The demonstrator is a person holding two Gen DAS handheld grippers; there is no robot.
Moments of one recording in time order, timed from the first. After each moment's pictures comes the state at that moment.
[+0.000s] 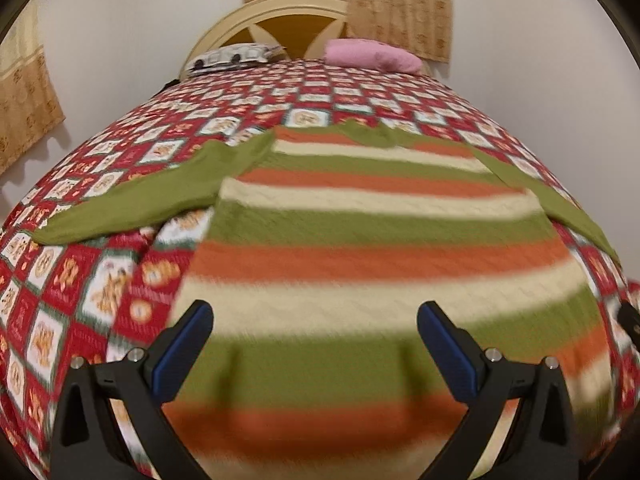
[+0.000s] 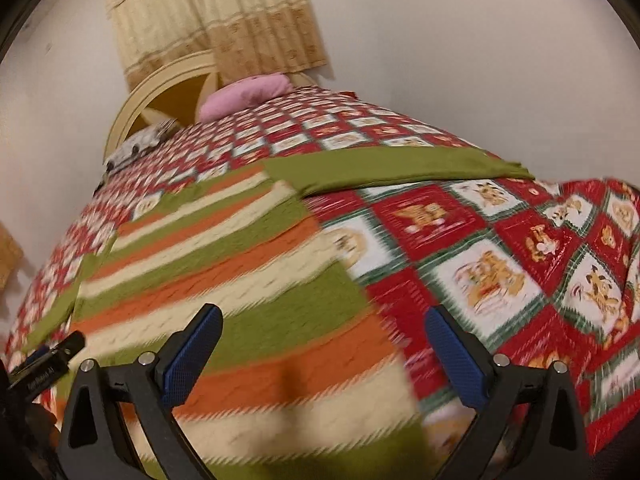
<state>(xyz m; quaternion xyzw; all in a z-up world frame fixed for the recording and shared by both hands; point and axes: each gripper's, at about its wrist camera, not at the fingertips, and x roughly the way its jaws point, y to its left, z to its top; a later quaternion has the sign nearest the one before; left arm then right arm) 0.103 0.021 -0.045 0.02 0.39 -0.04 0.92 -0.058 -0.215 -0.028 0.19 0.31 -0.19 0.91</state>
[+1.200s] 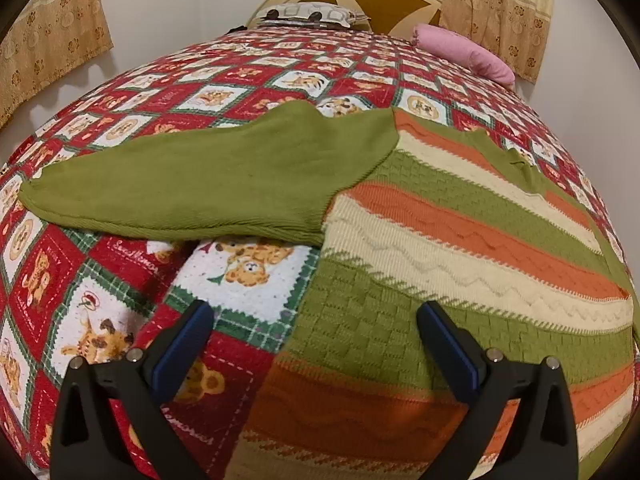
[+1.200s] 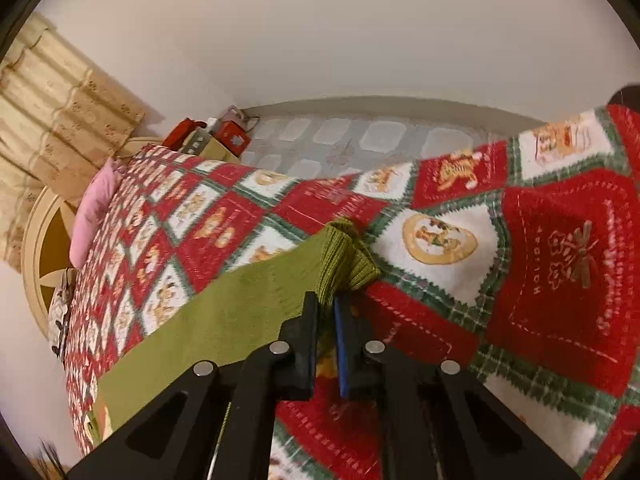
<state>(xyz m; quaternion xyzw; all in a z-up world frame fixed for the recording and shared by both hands) 0.209 0.084 -0.091 -0.08 0.44 0.05 0.89 0.005 -0.570 -0.070 0.43 0.29 -0.35 0.78</state>
